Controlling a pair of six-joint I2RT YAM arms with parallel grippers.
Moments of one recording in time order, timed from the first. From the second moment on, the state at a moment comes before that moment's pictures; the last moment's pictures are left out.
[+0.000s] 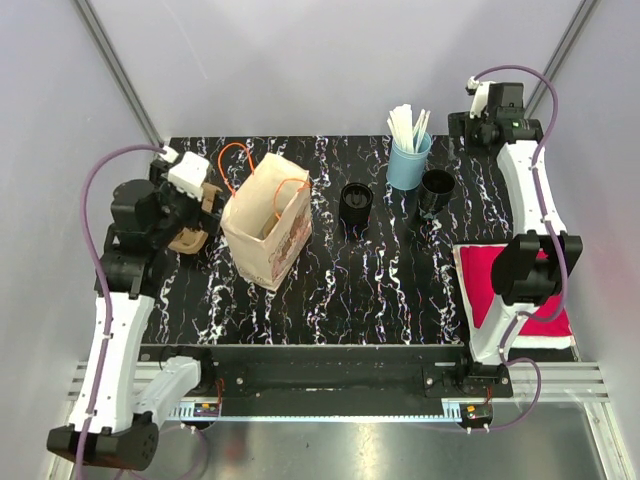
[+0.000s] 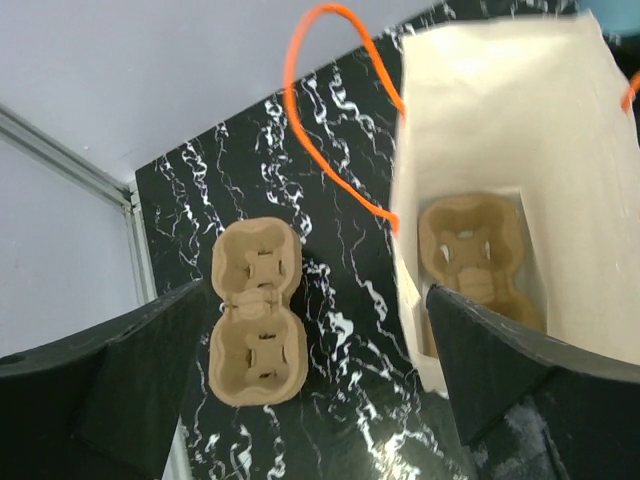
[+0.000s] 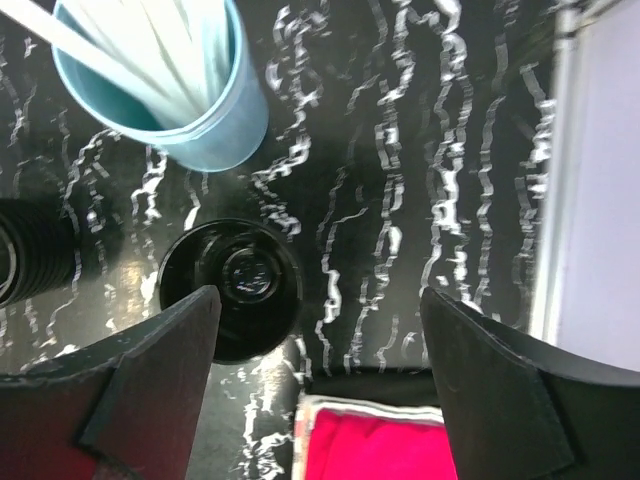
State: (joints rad) left arm -0.10 0.88 1.15 -0.56 0.20 0.37; right arm -0.03 1.85 1.95 -0.81 -0.03 -0.14
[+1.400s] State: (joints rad) left arm 0.24 0.96 0.84 -0.15 0.65 0.12; right arm -0.05 1.96 1.89 -0.84 -0.13 -0.10
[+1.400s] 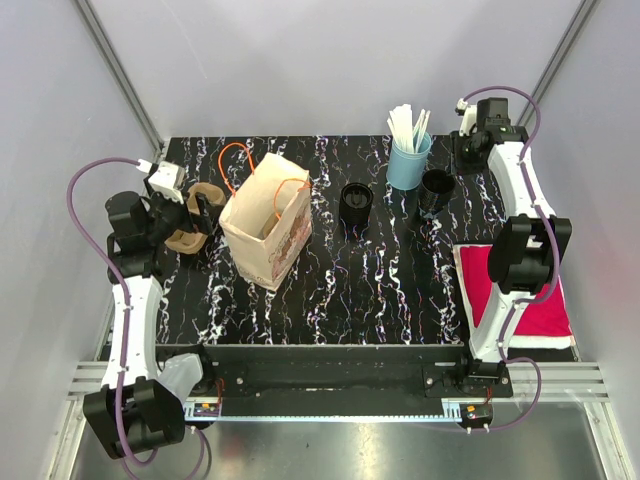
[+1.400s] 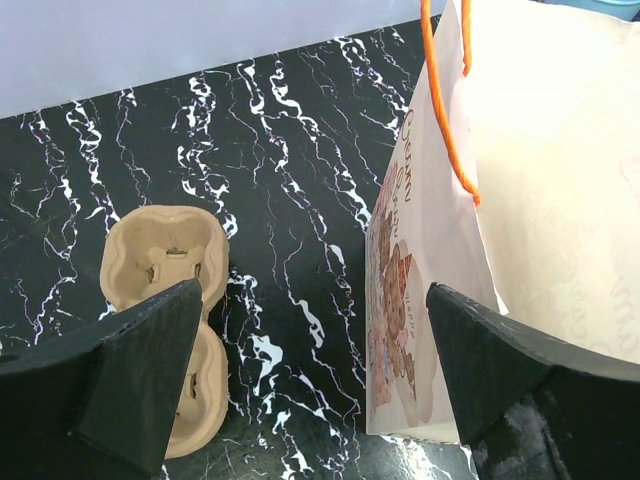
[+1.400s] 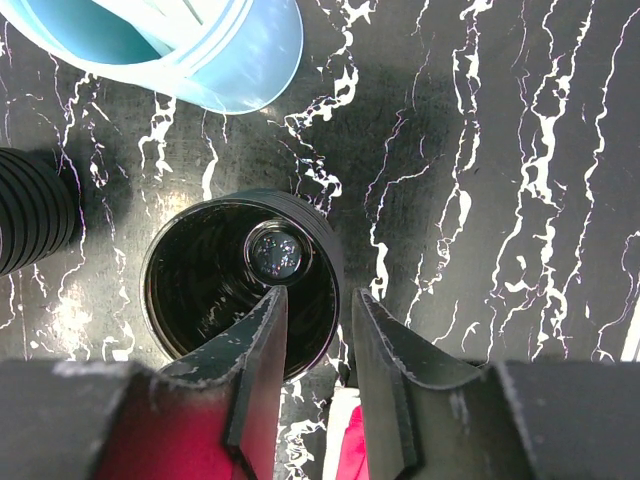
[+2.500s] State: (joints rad) left arm 0.24 0.96 0.84 -0.13 0.68 0.11; right arm -0.05 1.98 1.88 -0.84 -0.13 -0.10
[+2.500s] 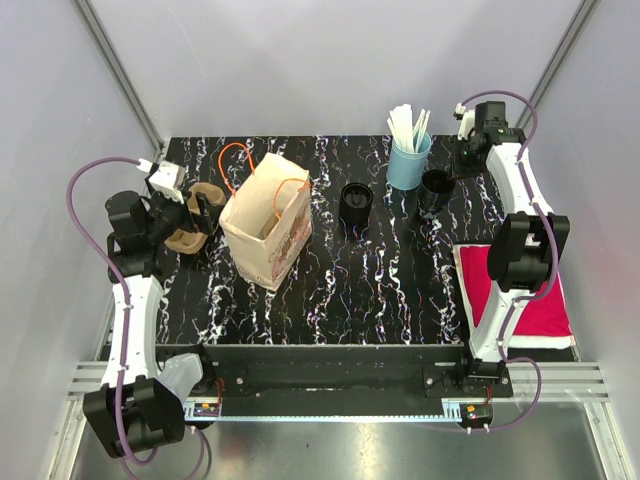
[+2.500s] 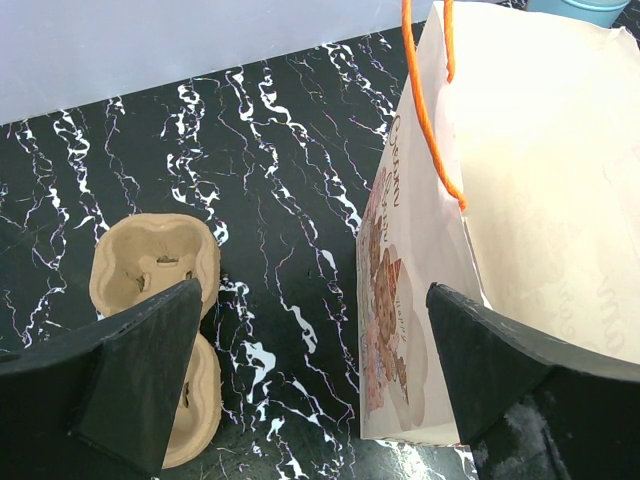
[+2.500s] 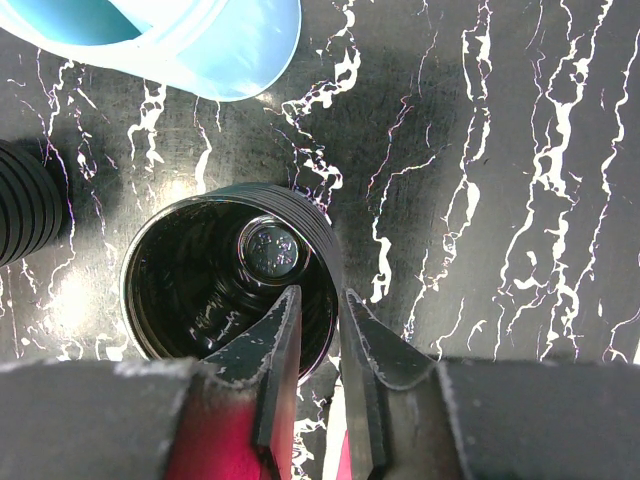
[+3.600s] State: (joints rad) left arm 0.24 0.96 0.83 -0.13 0.70 0.11; right arm -0.05 1.99 1.88 -0.84 -0.15 -0.11
